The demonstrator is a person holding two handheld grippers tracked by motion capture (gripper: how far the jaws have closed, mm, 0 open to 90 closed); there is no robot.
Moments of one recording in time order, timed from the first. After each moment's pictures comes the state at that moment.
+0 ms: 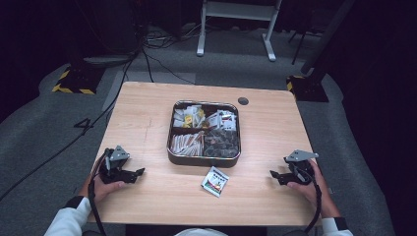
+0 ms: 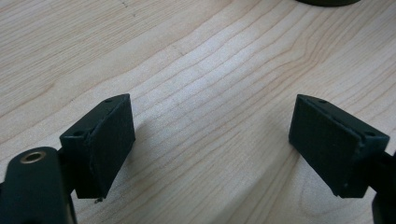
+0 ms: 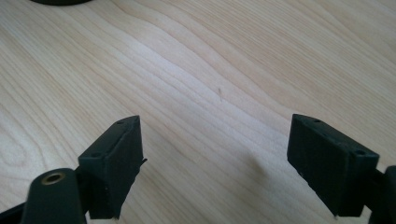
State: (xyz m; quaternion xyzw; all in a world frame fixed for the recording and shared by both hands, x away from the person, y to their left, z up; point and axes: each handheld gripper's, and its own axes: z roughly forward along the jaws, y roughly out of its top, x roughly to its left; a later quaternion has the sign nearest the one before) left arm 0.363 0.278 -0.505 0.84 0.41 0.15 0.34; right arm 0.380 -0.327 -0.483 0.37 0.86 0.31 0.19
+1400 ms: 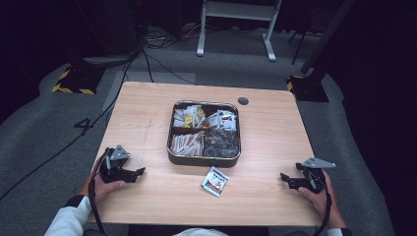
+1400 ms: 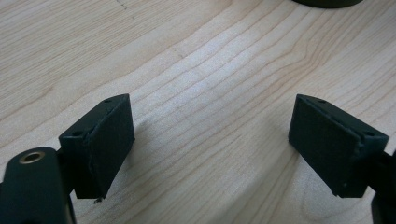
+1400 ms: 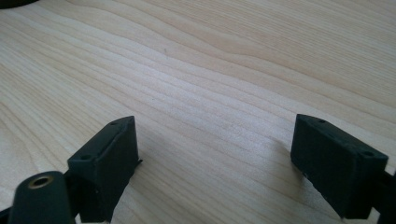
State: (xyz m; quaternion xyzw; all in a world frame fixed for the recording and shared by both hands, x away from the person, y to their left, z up) left arm 0.365 0.278 -0.505 0.84 0.40 0.15 0.34; right arm 0.364 -0.369 -0.504 0.44 0.80 0.35 0.20
